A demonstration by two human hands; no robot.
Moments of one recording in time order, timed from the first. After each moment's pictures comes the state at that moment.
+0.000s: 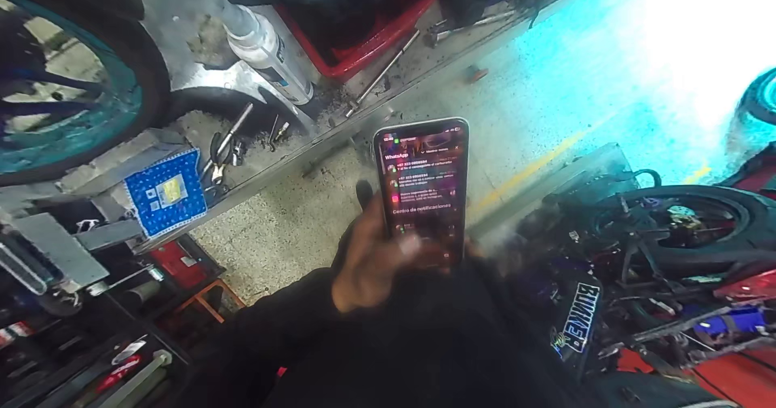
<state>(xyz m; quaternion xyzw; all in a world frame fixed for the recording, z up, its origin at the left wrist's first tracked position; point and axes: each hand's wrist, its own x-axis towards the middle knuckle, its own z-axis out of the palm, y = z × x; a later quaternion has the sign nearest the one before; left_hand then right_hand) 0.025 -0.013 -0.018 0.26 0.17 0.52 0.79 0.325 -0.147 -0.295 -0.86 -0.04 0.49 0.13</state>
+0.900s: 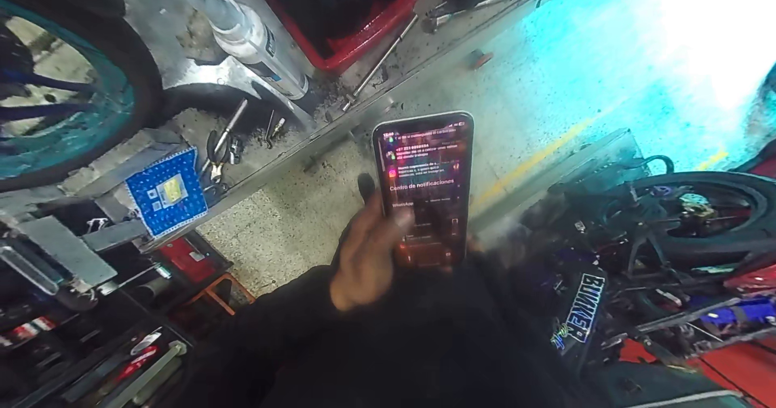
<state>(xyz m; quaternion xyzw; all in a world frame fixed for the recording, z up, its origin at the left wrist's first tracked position) 0.031 -0.005 -0.012 0.25 0.24 0.51 0.79 0.325 -0.141 -0.286 -0.85 -0.03 0.52 0.08</state>
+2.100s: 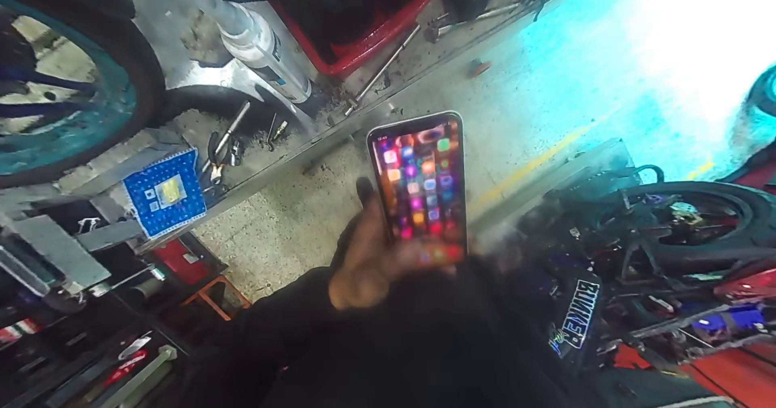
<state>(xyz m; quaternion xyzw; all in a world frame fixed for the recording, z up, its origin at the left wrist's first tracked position) 0.024 -0.004 -0.018 0.26 0.16 0.50 0.81 0.342 -0.164 -0.345 -0.85 -0.02 0.51 0.12</state>
